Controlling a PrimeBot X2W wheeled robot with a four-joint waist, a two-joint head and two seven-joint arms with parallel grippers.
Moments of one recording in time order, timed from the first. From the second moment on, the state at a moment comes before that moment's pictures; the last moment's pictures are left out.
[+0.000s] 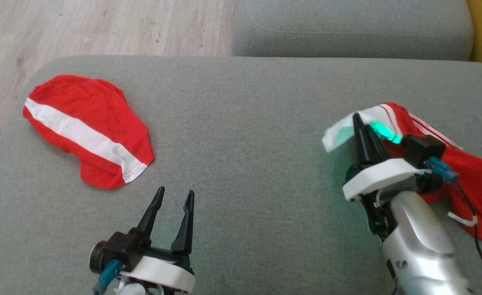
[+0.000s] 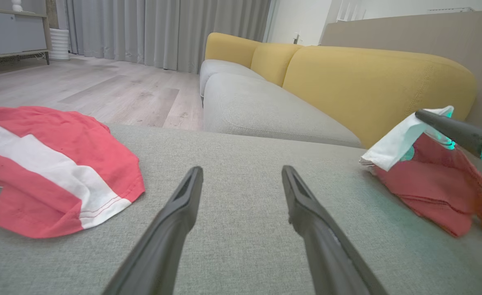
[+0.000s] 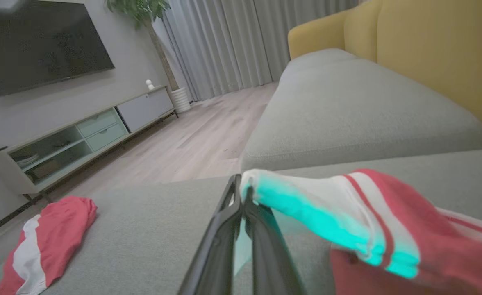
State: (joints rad) left arm -0.07 0.05 -0.30 0.32 -0.27 -0.12 -0.25; right arm -0.44 -0.05 0.19 0.69 0.36 0.13 -0.25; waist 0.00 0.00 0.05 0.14
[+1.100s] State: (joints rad) left arm -0.06 0.05 -0.32 0.32 -0.29 -0.12 -0.25; right arm -0.72 -0.21 0.09 0.32 0.56 0.13 -0.06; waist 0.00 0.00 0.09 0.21
